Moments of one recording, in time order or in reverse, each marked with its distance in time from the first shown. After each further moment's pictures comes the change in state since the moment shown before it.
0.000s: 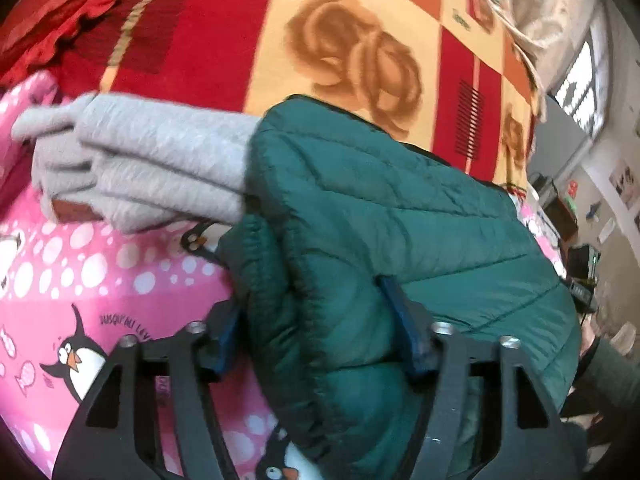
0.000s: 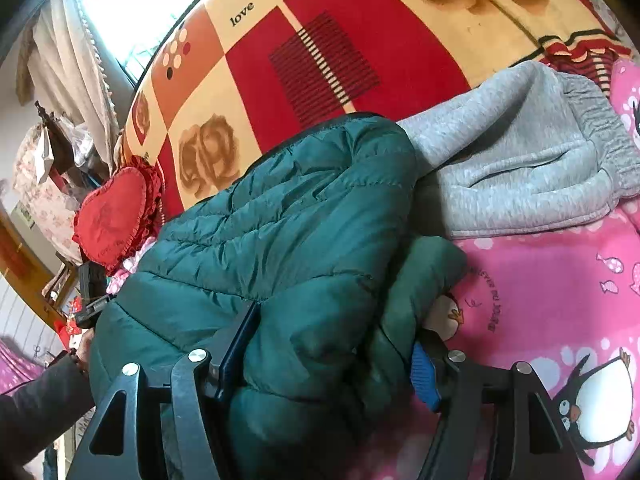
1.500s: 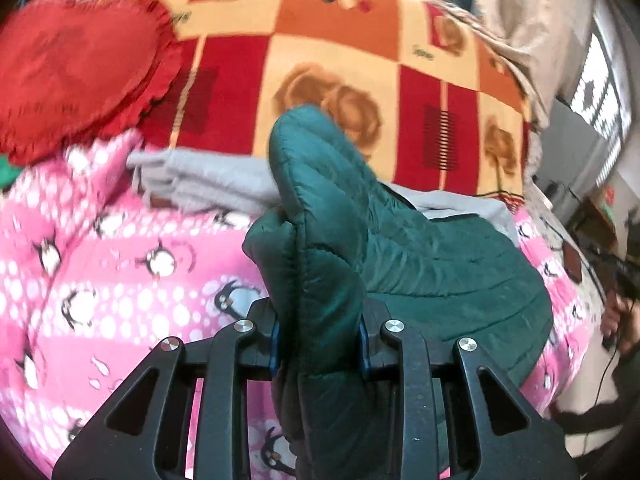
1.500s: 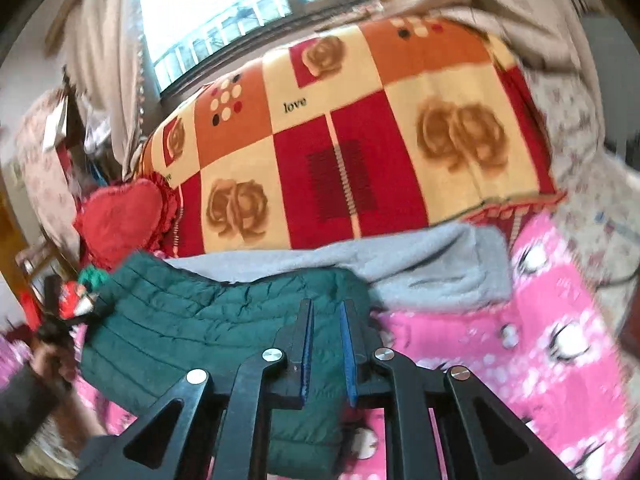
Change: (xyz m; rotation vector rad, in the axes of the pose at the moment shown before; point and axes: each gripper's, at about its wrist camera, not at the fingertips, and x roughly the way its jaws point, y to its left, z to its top) left arm -0.132 -0.113 -0.050 0.017 -0.116 0.207; right arm -0.164 0.088 0.024 -0.176 -0.142 -0.160
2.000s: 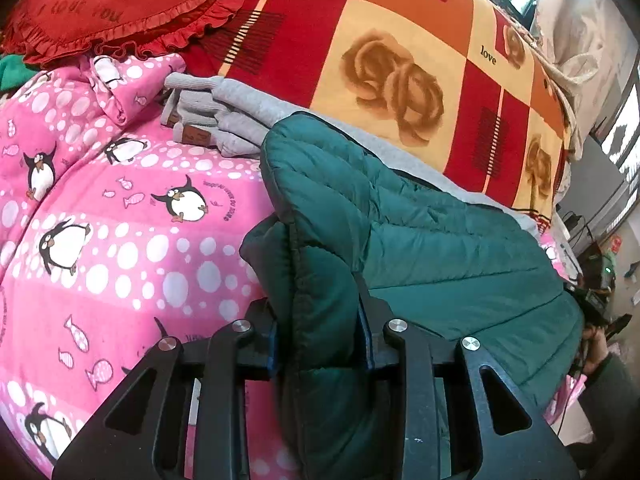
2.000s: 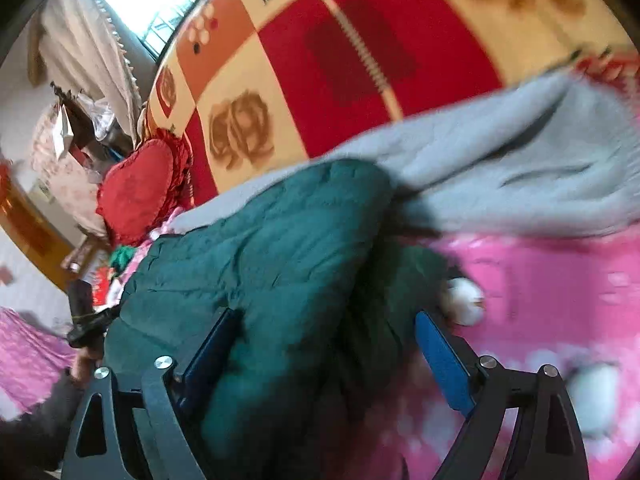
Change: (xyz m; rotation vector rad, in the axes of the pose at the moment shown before) left arm 0.044 0.056 -0.035 -0.163 0.037 0.019; right arm 0.173 -0.045 -0.044 0.152 0.286 0.279
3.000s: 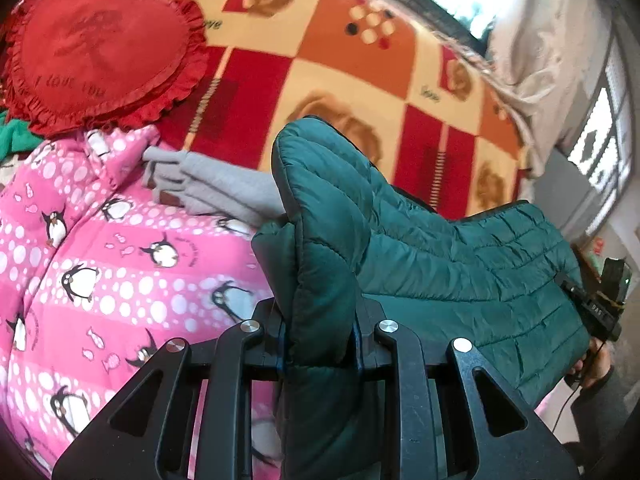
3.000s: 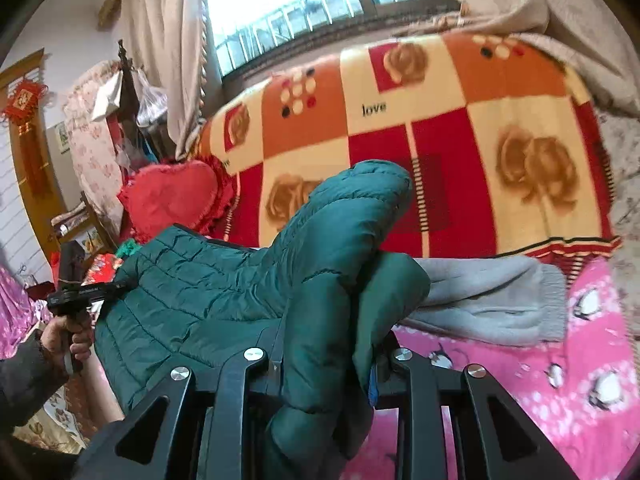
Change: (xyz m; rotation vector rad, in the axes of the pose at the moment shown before) left arm -0.091 -0.060 0.016 0.050 -0.119 -0.090; right arm -0.155 0.151 -0.018 -0.334 -0.276 -0.162
